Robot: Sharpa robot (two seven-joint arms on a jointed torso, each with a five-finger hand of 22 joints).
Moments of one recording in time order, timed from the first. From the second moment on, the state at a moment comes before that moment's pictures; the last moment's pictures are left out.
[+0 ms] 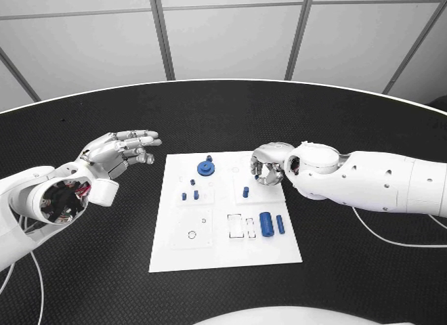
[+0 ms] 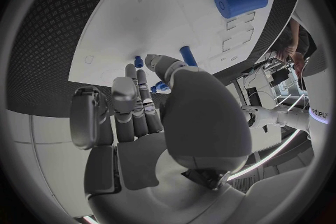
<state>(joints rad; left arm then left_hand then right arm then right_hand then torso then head) 1.24 -0.84 -0.04 1.43 0.05 0.01 0.18 1.33 -0.18 0.58 -0.02 0.24 0.87 0.20 0.29 0.43 0.98 0.13 0.35 0.16 1.08 0.06 1.08 0.45 0.17 0.87 0.15 0.97 0.72 1.20 -0.87 -0.11 1.44 -1.65 -0.17 -0.23 1.36 -0.26 0.56 0.11 0.30 1.00 0.15 0.20 0.35 1.17 0.09 0.10 0.12 1.47 0.01 1.05 1.08 0.05 1.46 0.10 1.42 1.31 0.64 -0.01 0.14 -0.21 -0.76</state>
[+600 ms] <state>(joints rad) 1.24 -0.85 -0.04 1.43 0.05 0.01 0.17 1.33 -0.18 0.58 -0.02 0.24 0.87 0.20 0.29 0.43 0.98 0.13 0.35 0.16 1.08 0.06 1.08 0.45 0.17 0.87 0.15 0.97 0.72 1.20 -0.86 -0.11 1.42 -1.65 -0.17 -0.22 1.38 -0.23 0.58 0.10 0.30 1.03 0.14 0.23 0.37 1.20 0.07 0.11 0.13 1.46 0.00 1.15 1.15 0.04 1.46 0.09 1.47 1.31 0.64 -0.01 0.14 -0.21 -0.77</state>
